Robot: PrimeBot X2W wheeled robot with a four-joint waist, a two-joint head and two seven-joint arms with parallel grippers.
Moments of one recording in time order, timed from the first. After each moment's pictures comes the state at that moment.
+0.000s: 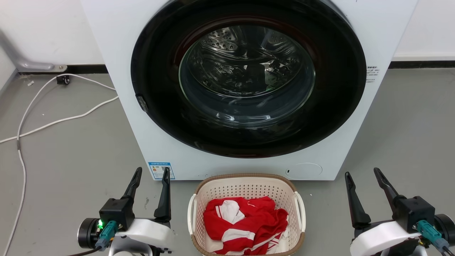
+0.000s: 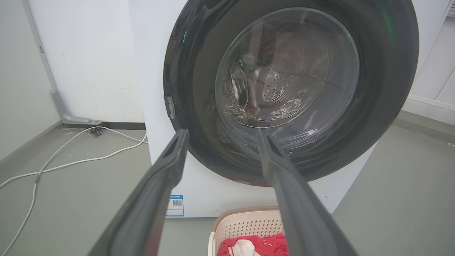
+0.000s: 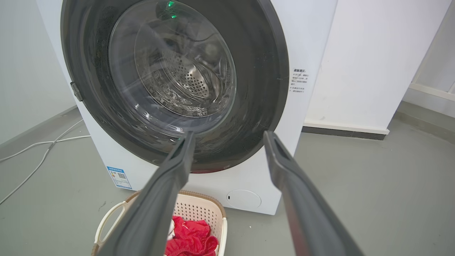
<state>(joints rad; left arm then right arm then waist) -0.07 0.05 -0.07 0.22 -0.15 -0.06 -0.26 0.05 -0.05 0.00 0.02 0.02 0.13 -0.11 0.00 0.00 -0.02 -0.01</state>
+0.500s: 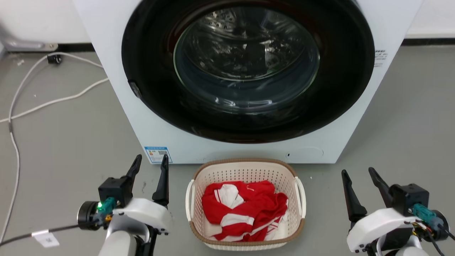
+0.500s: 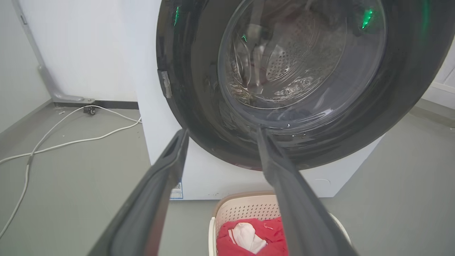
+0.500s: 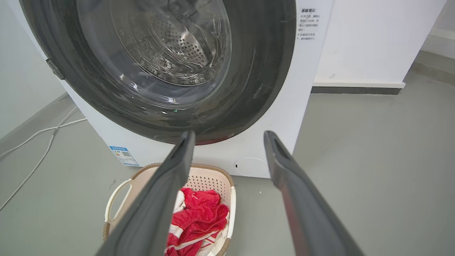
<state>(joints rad) -0.18 0.07 -0.07 0.33 -0.19 -0.07 -0.22 -0.02 -0.05 0.00 0.11 0.09 0.13 -0.03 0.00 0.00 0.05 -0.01</state>
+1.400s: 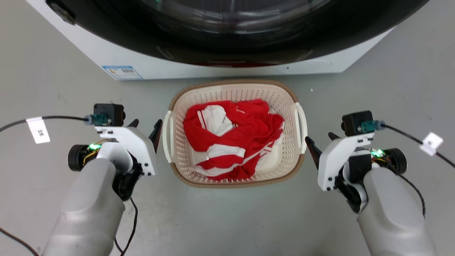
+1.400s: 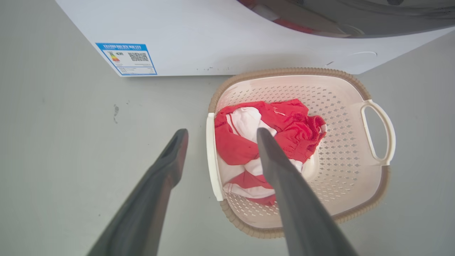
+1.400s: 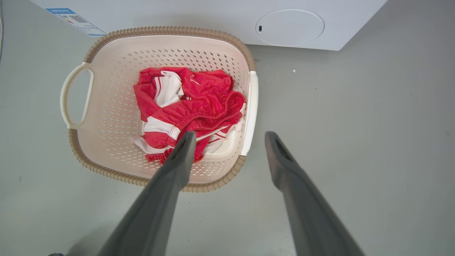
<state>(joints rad) -0.67 0.25 -0.31 0.81 -0.52 -0.13 0.07 -0.52 -0.05 0.12 0.62 0.17 0.13 0.25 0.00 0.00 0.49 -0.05</state>
